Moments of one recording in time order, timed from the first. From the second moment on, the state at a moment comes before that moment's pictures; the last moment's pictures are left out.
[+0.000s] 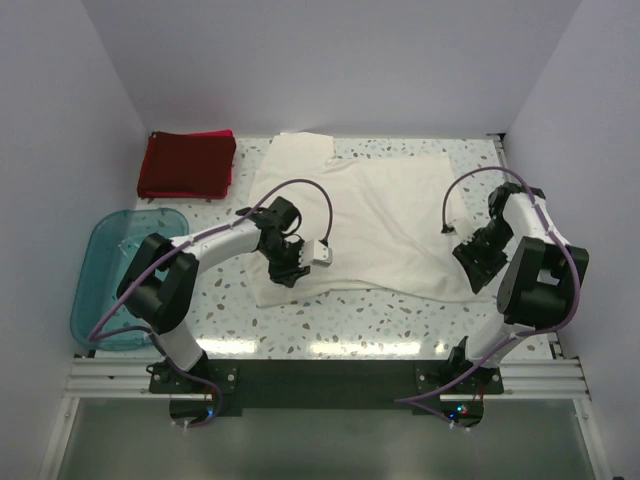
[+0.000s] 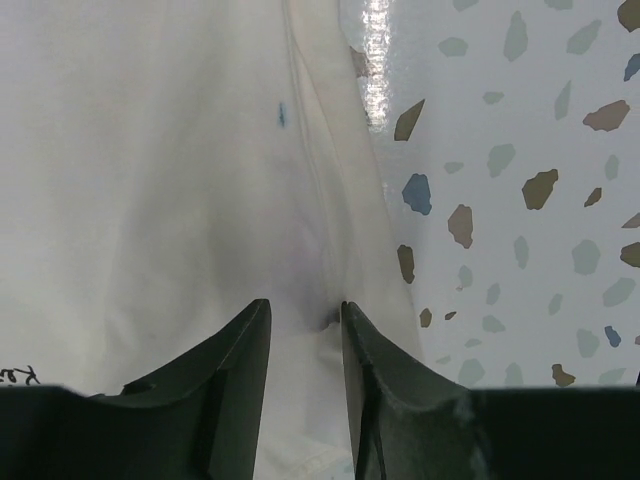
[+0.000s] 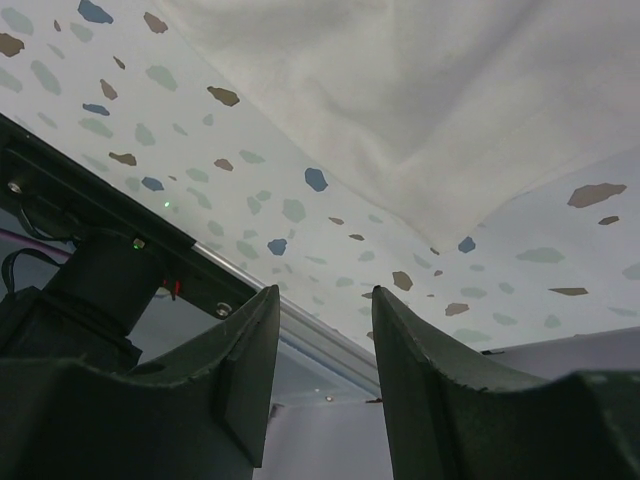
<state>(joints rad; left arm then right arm) -0.58 1.71 1.08 -0.73 0.46 0.90 -0.26 1.68 1.22 -1.35 -0.11 -0.95</state>
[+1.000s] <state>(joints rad) -0.98 1.73 1.38 -0.99 0.74 0.85 -0.34 1.70 1.31 -1.36 -0.11 -0.99</state>
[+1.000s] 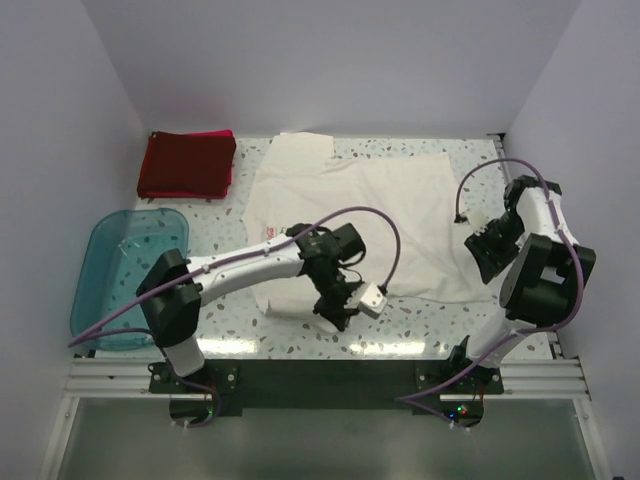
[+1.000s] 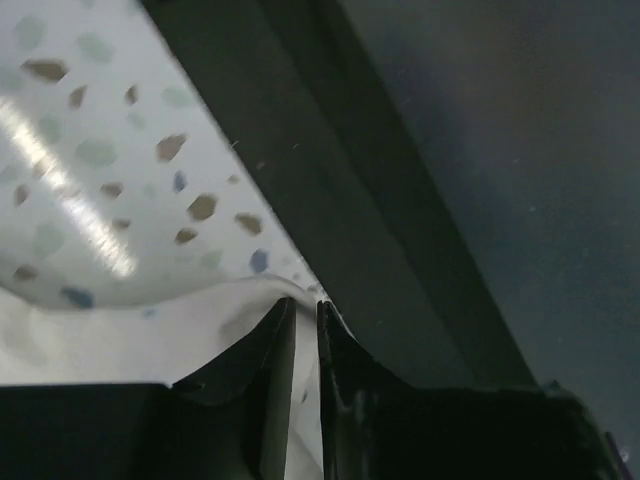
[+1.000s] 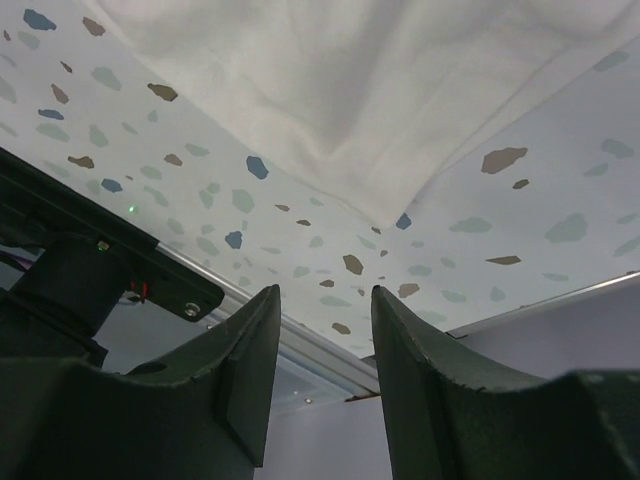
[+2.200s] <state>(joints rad) -0.24 1.97 1.35 -0.73 0.37 0.49 -0.25 1.90 1.20 -1.11 -0.13 -0.85</state>
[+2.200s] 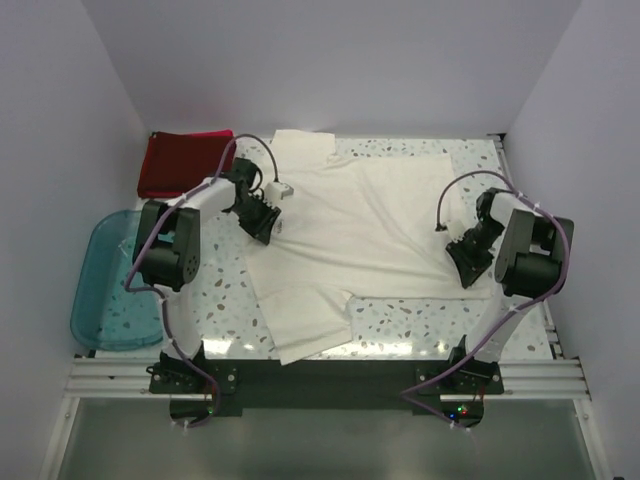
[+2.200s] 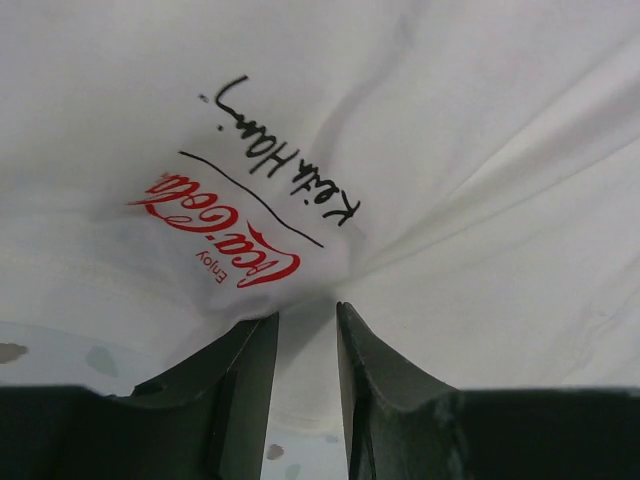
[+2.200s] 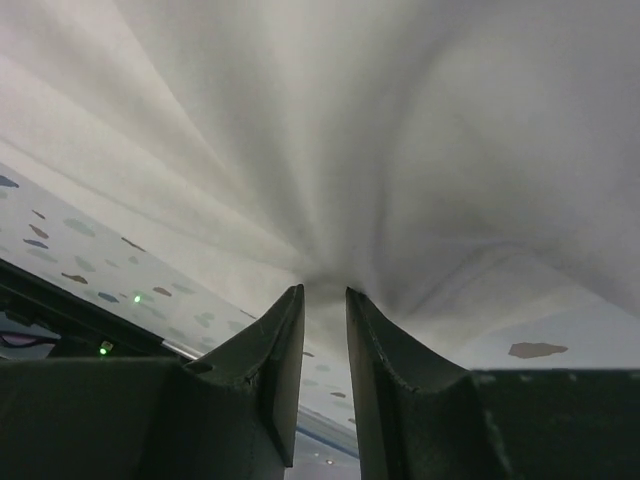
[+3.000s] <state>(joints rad) -0.17 2.11 1.69 -0.78 0.44 0.56 -0.13 2.17 1.76 -1.16 -0.35 -0.65</state>
